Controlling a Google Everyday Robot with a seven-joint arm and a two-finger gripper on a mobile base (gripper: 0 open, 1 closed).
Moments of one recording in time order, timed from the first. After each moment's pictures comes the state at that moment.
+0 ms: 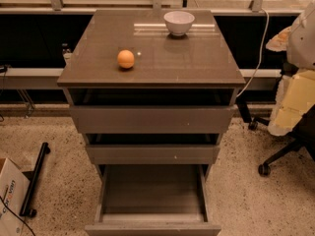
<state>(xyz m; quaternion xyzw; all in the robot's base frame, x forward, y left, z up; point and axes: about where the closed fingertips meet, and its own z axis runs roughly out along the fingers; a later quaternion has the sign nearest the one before) 0.438 -0.215 0.982 -0.60 0.78 -0.04 0.17</state>
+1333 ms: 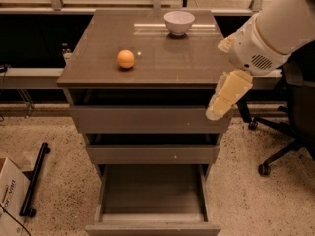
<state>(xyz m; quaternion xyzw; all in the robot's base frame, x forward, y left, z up) 0.505 -0.136 0.945 -0.59 0.76 0.04 0.27</state>
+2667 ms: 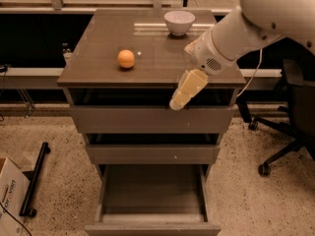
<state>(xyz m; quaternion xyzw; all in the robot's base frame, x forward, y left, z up) 0.576 -0.072 0.903 -0.59 0.74 0.09 0.31</state>
